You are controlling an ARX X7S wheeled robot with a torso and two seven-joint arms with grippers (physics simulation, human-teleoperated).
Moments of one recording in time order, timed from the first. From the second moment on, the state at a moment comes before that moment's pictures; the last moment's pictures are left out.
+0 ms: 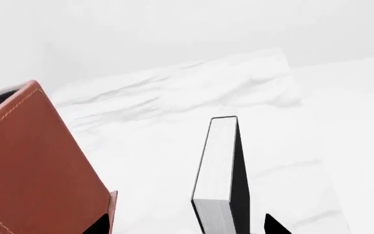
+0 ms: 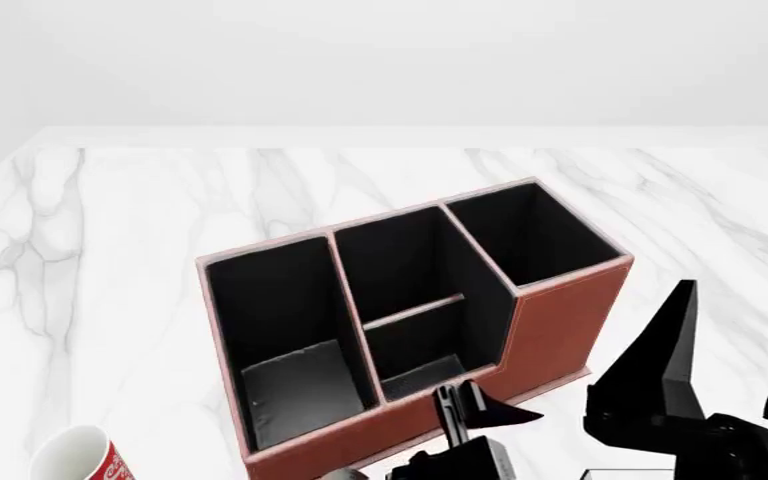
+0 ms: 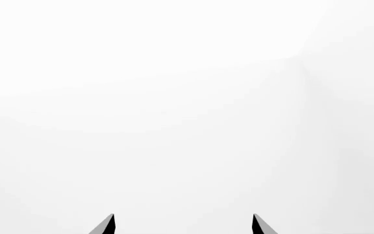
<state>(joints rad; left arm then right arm) -0.43 -0.19 0.90 0.20 -0.14 -0.38 0.45 -0.18 0.28 -0.06 -0.50 0.24 -0.53 0.32</state>
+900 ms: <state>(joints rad) -0.49 -0.08 0.90 0.16 -0.29 -0.48 0.44 -0.18 0.29 -0.08 -0.49 0.25 -0.54 0.33</state>
